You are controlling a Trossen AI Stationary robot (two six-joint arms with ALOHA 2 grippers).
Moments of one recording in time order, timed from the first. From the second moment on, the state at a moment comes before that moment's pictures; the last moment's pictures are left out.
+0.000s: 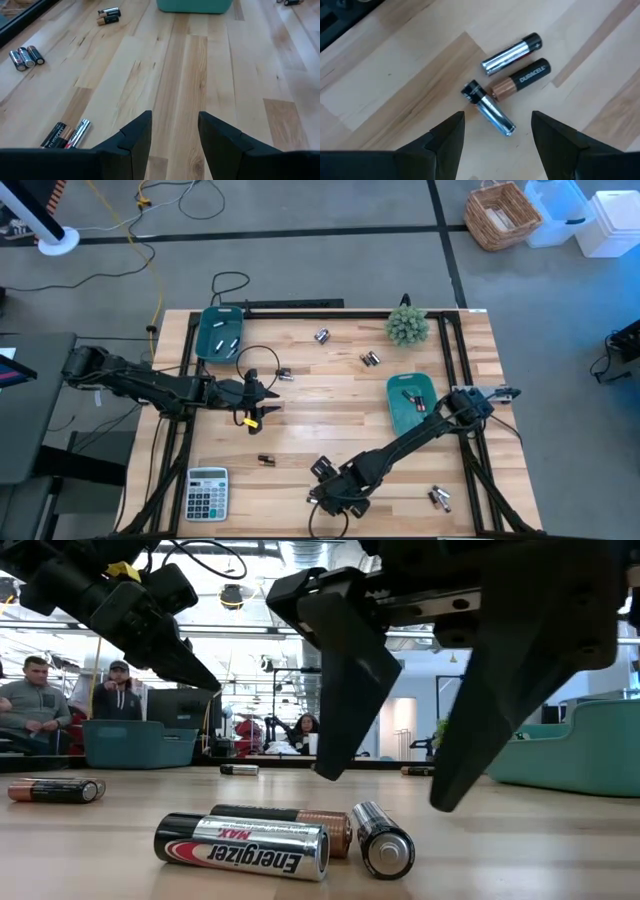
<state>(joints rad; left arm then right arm) -0.11 1.03 0.41 0.12 -0.27 -0.13 0.52 2.18 1.66 -0.61 0.04 -0.32</state>
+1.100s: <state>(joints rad) -0.11 1.03 0.41 0.12 -0.27 -0.13 0.51 2.24 1.66 -0.60 0.02 -0.29</state>
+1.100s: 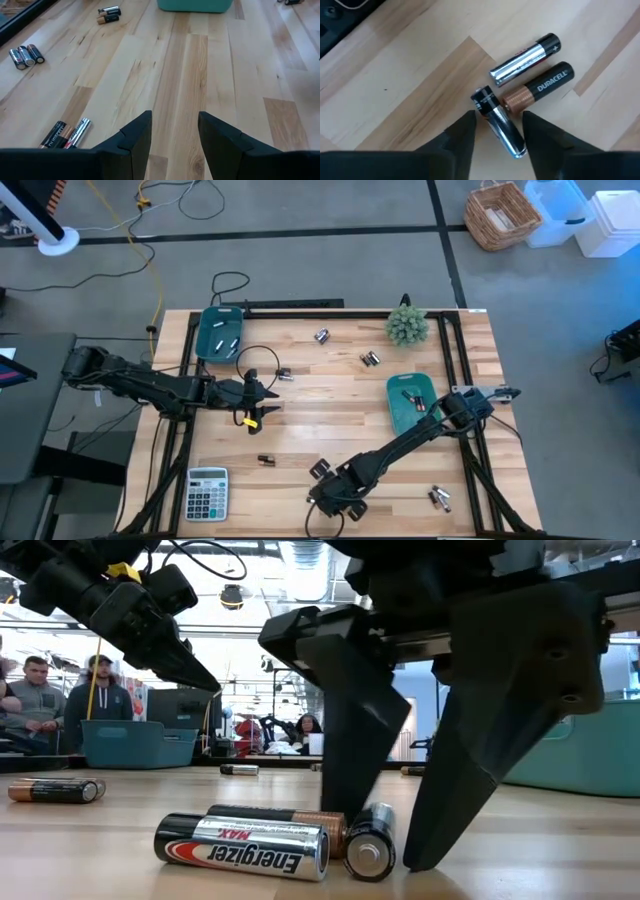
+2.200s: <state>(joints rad) -0.11 1.03 0.41 0.12 -0.27 -0.14 0.52 2.19 1.67 -0.74 0.03 -0.23</state>
